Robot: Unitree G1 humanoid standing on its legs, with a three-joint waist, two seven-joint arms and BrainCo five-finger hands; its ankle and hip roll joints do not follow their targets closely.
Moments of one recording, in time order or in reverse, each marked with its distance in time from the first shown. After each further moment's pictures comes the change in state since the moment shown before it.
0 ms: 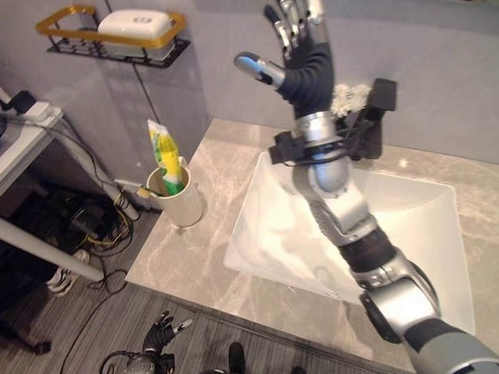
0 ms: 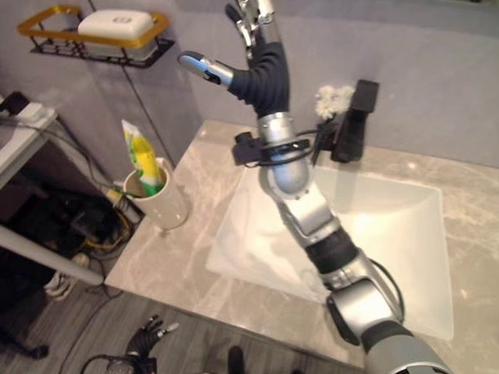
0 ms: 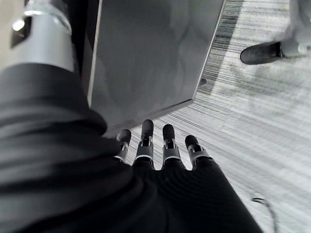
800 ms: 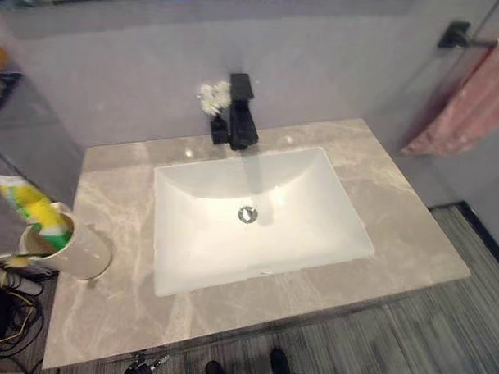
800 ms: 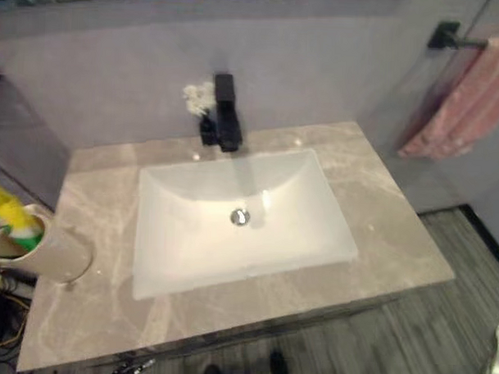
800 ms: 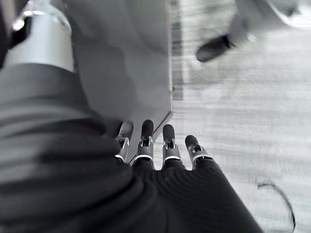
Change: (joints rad) left arm 0.029 0.011 0.210 0.226 0.015 0.039 0.028; right arm 0.853 -0.124 -0.918 0.612 -0.031 -0.005 -0.324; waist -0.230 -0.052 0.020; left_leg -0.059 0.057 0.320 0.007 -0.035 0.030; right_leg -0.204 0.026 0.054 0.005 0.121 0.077
